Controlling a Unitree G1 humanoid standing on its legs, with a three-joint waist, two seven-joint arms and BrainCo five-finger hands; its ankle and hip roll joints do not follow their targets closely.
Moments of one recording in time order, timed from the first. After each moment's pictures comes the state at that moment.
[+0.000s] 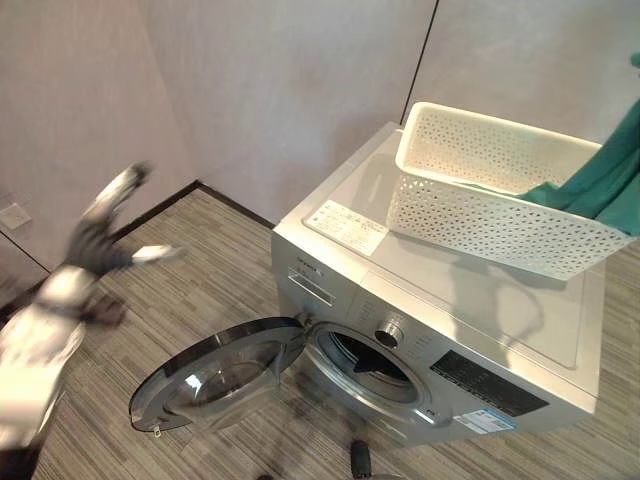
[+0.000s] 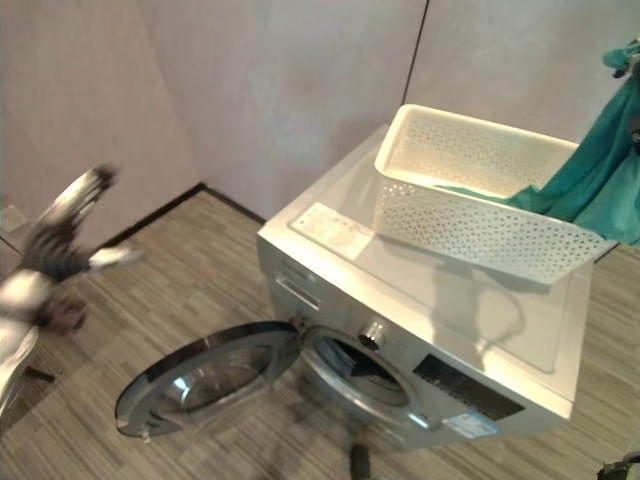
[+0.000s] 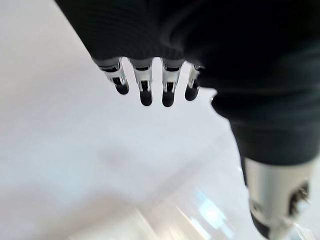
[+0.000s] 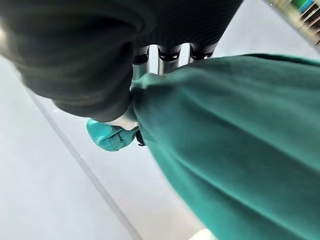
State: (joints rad) left arm -0.54 0.87 -0.26 -0.02 -0.27 -0.12 -0.02; right arm -1.49 -1.05 0.73 1.05 0.38 0.05 0.04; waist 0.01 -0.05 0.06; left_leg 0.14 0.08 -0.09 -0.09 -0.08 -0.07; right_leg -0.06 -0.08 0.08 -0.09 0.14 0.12
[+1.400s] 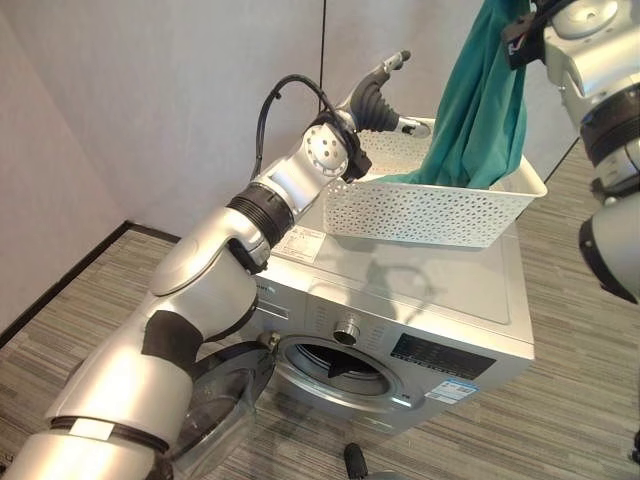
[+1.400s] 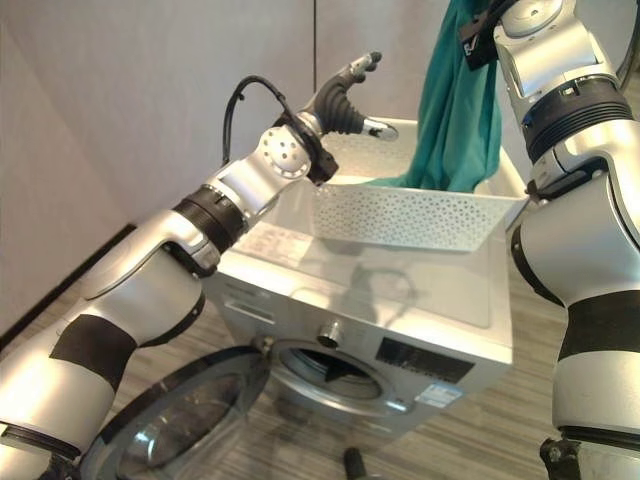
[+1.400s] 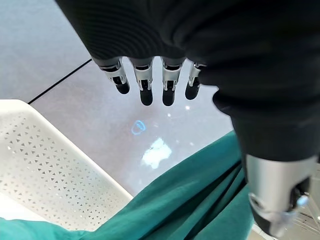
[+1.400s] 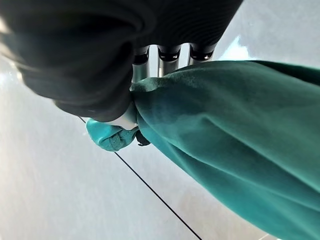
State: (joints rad) left arm -1.52 0.21 -0.88 1.01 -0.43 -0.05 0.13; right arm -1.76 -0.67 0.91 1.20 0.54 0.08 -0.02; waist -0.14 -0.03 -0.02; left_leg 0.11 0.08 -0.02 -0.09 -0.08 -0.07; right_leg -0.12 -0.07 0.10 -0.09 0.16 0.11
